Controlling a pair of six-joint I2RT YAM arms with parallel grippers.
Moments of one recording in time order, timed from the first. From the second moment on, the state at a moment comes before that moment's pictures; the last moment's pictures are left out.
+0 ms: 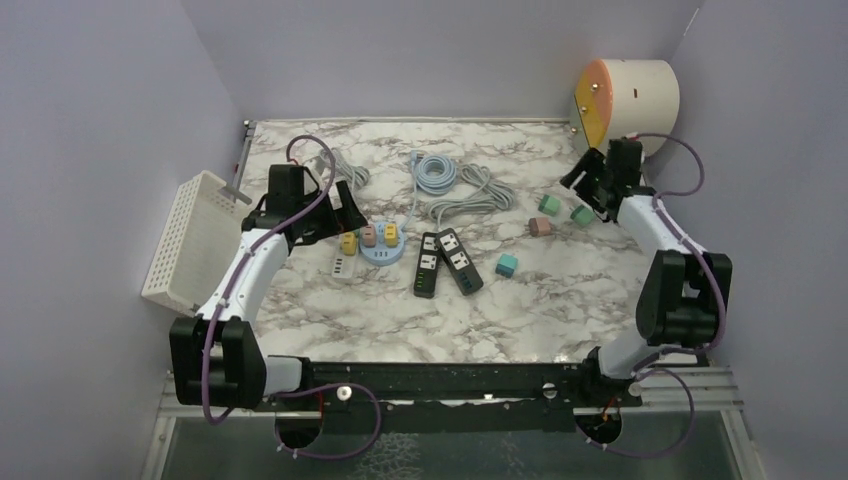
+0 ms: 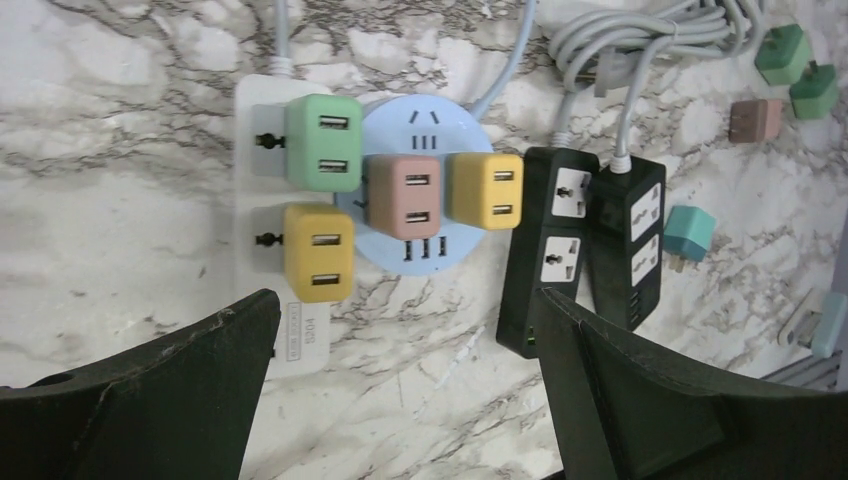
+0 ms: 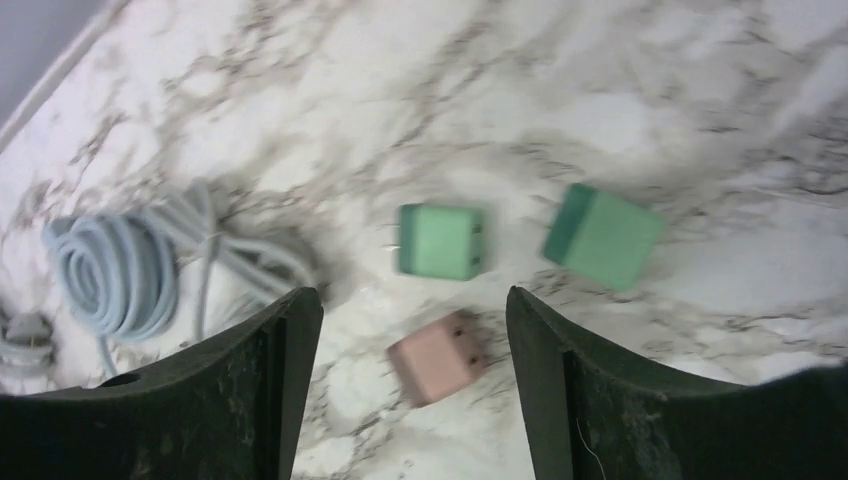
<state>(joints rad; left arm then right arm) -0.09 1.30 0.97 -0.48 0.38 -0.36 -0.14 1.63 1.09 -0.19 -0.07 0.56</state>
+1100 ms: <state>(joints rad) 0.14 1.19 0.82 -0.50 0.40 -0.37 0.90 2.16 1.83 -0.55 0.19 0.44</state>
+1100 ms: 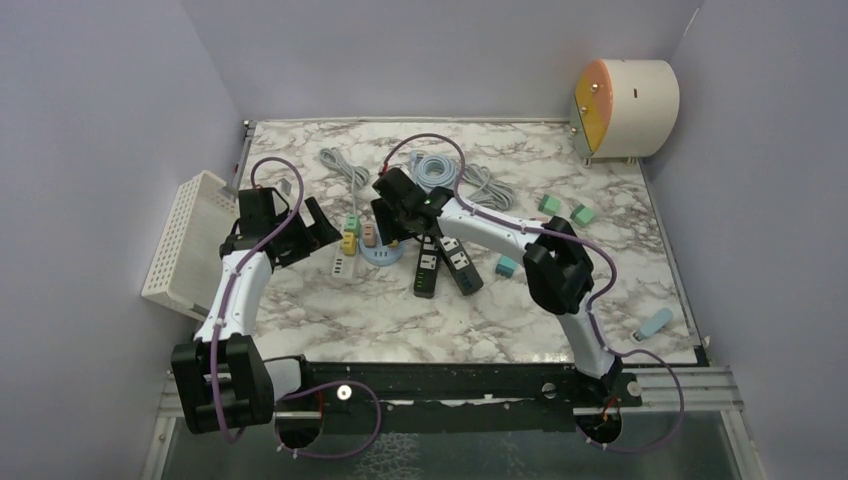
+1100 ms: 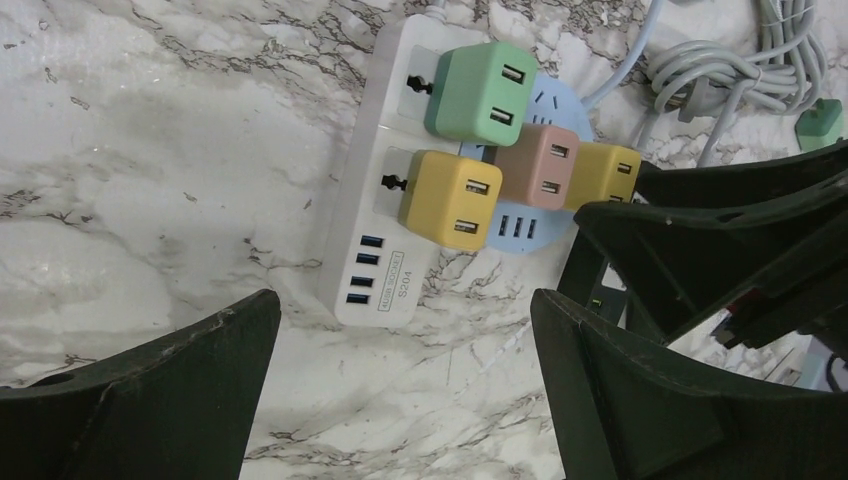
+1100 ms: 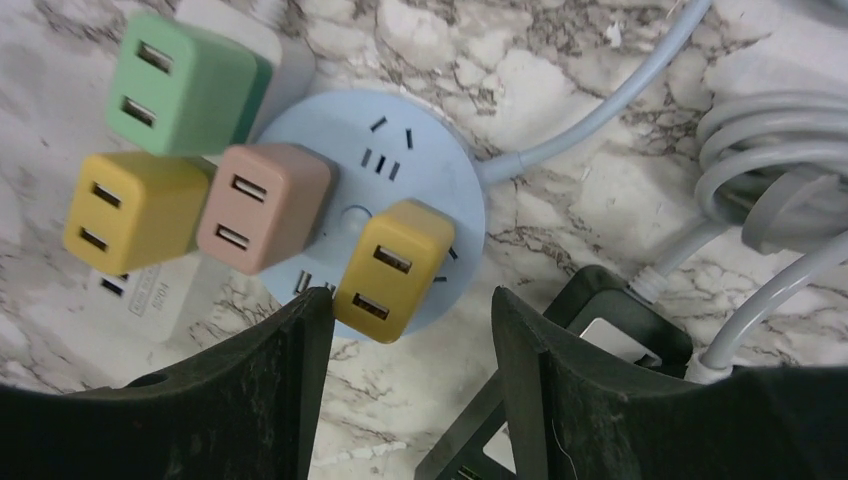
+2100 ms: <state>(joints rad) 0.14 1.08 0.74 -0.47 0.47 -0.40 0.92 2.29 1.99 -0.60 0.26 0.43</state>
